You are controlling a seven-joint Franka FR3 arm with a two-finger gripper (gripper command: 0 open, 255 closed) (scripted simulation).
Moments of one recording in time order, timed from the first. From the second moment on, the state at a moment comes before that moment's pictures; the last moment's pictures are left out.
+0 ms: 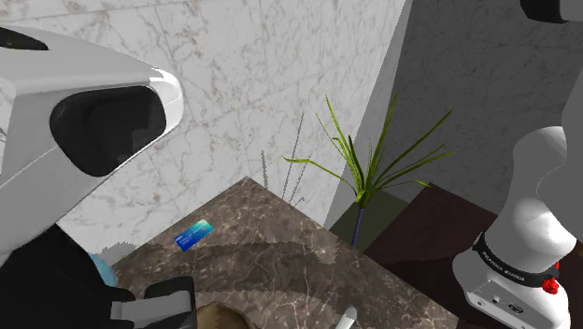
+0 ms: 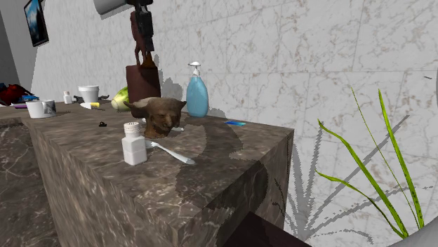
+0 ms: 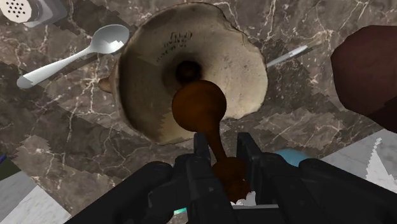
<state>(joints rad) 0.63 0.22 0.76 -1.51 -0.32 1.78 1.76</state>
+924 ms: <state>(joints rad) 0.61 0.23 0.76 -1.70 -0.34 1.96 1.80</state>
